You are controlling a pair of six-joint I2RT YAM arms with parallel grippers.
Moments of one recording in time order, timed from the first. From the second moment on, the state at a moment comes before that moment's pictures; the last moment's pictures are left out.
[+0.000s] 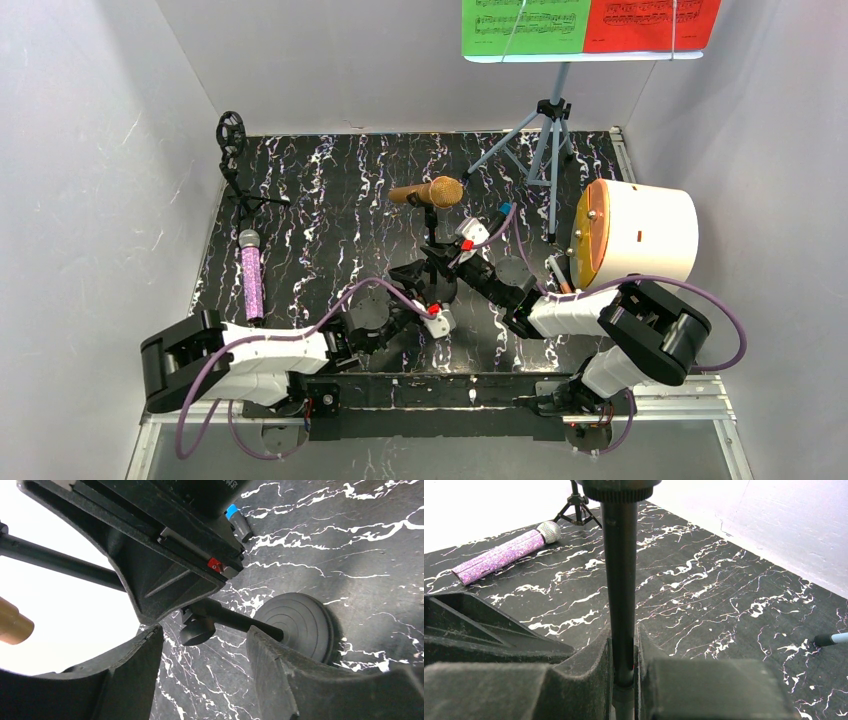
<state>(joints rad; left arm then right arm) -1.19 1.18 0.33 0.73 -0.38 0.85 0.93 1.47 0.45 1.14 0.00 -0.02</state>
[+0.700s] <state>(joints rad) -1.14 1.32 0.34 0.89 -0.44 0.66 0.92 1.47 0.45 1.14 0.00 -0.02</state>
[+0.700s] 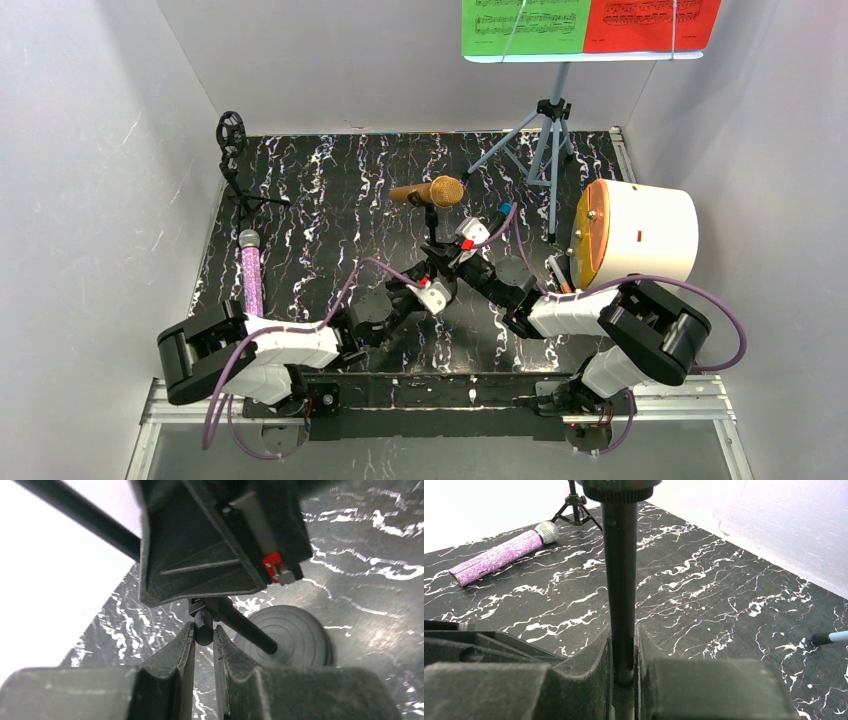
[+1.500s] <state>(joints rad) -0.88 1.25 0.30 0.82 -0.24 -1.24 0.92 1.48 0.46 1.14 0.02 -0.02</state>
